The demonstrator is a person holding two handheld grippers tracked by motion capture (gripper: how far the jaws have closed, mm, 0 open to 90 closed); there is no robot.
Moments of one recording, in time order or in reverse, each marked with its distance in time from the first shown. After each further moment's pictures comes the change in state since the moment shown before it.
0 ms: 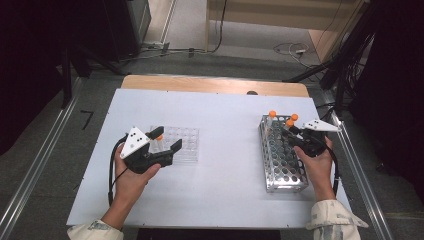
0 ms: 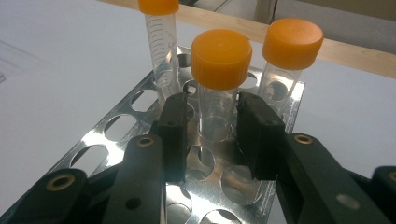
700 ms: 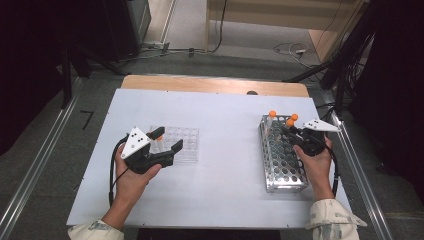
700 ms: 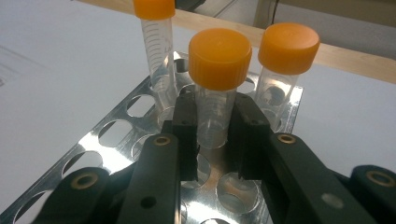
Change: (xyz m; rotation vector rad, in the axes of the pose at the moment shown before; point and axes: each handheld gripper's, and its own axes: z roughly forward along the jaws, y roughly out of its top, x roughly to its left) left arm -0.001 0.000 0.000 0.001 -0.004 0.005; right arm -0.002 -0.001 0.002 -0.029 0.002 0.006
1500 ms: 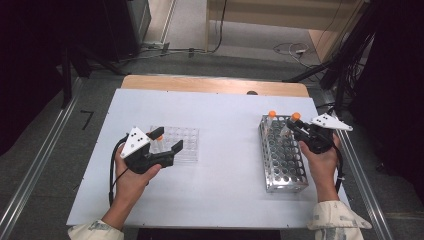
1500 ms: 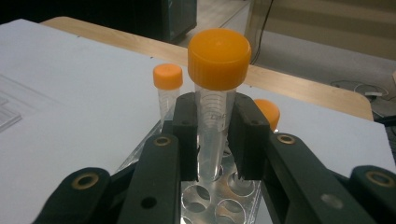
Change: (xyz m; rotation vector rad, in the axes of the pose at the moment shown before) left arm 0.000 0.000 0.000 0.003 -0.003 -0.018; right arm 0.011 0.027 -0.031 -0.084 -0.043 -0.013
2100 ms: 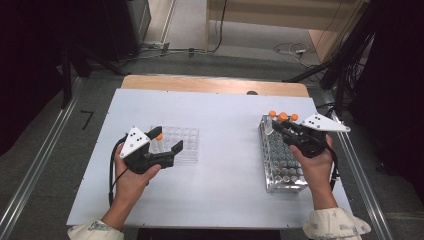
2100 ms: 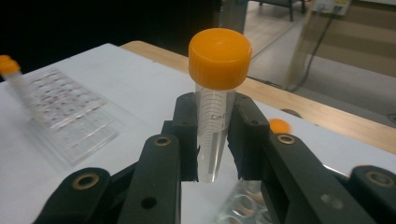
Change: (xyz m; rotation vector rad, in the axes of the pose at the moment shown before) left arm -0.002 0.002 -0.001 -0.003 0.007 -0.011; right arm 0.057 0.031 -0.022 -0.058 0.192 -0.058
